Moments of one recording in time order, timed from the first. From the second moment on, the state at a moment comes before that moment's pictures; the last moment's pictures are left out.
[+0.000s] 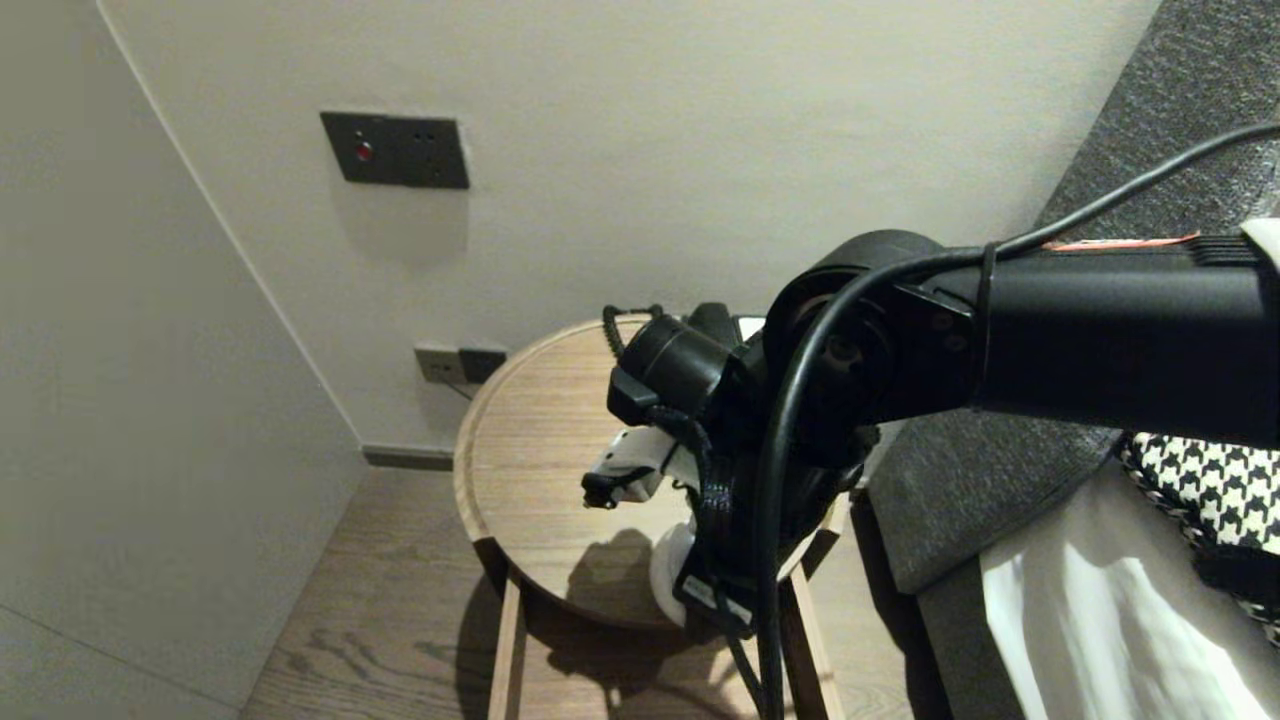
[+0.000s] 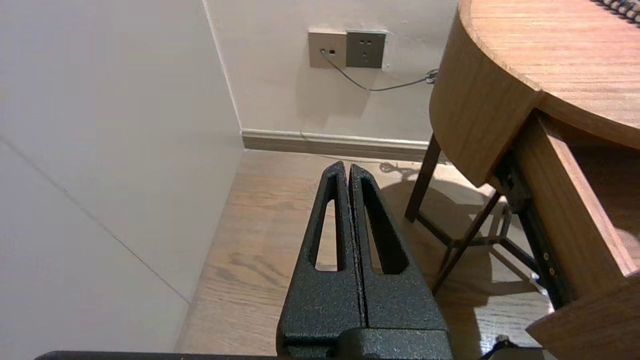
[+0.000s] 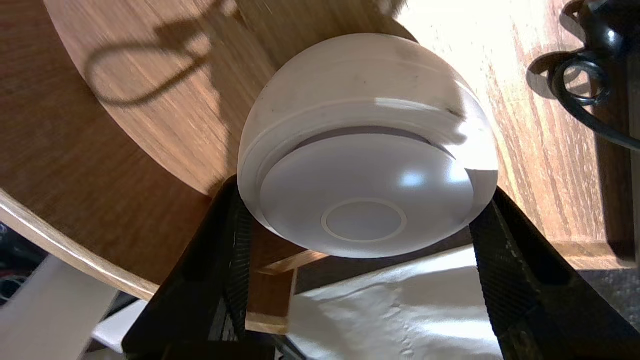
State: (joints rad) left arm 0.01 0.00 0.00 -0.01 0.01 0.03; right arm 0.87 2.09 -1.93 1.06 -0.09 -0.20
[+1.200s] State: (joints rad) left arm 0.01 0.00 0.00 -0.01 0.01 0.03; right arm 0.90 2.10 -1.92 0.99 -0.10 -0.18
